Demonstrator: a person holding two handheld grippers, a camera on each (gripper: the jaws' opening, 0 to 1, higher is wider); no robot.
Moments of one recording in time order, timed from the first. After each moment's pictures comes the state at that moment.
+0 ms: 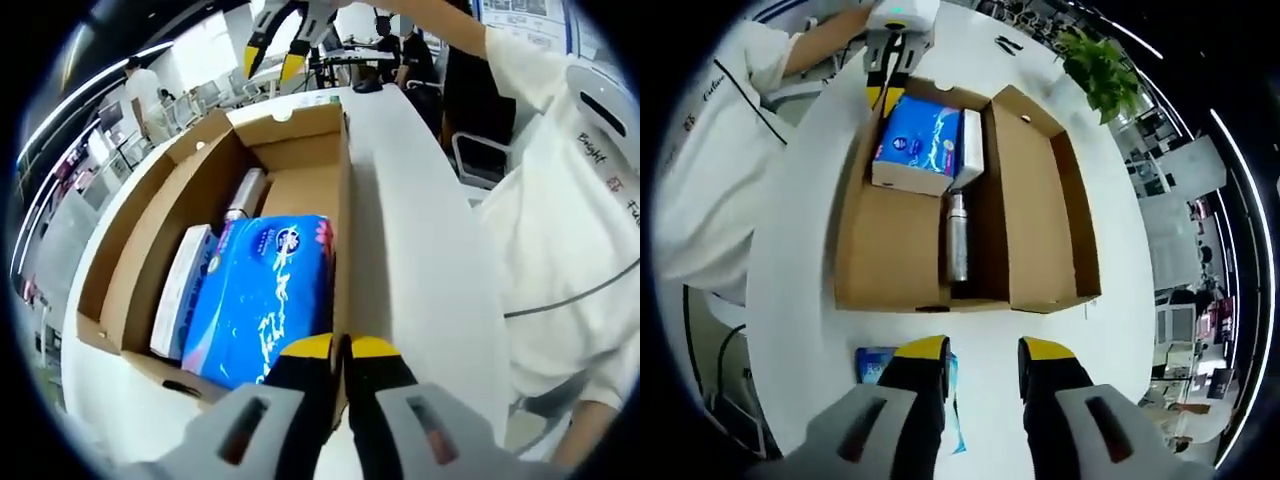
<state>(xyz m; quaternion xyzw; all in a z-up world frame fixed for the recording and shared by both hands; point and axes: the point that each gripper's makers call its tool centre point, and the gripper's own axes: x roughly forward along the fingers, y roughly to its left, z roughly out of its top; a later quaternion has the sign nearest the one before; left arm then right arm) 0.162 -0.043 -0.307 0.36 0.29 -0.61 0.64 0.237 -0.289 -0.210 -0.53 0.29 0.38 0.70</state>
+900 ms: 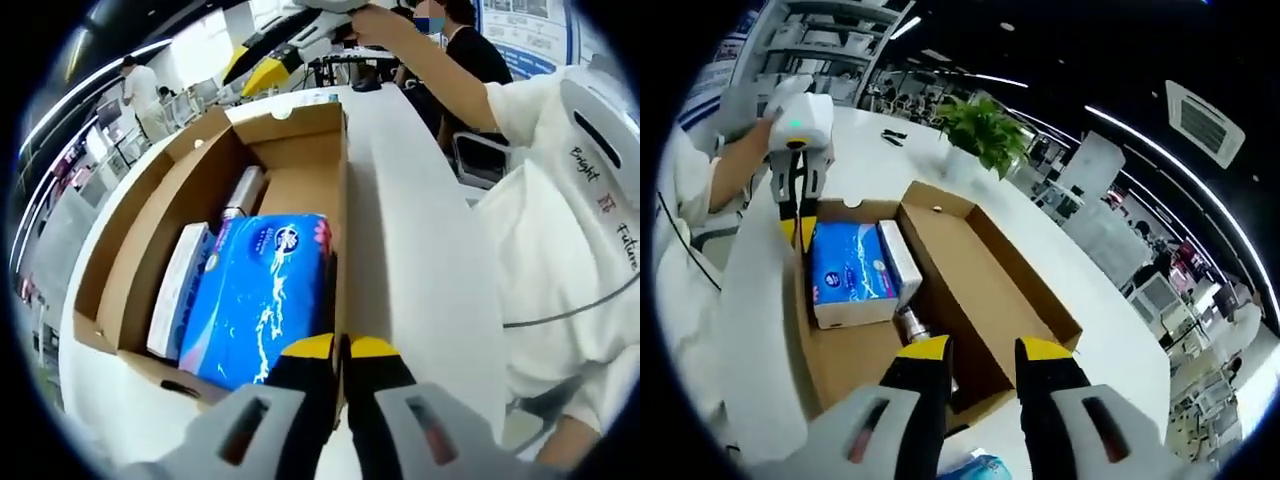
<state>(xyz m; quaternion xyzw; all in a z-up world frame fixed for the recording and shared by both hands) 0.159 -0.042 -0.308 0.36 0.30 -0.61 0.64 0.246 -0.227 -0.204 -0.33 0.15 0.32 0.88</state>
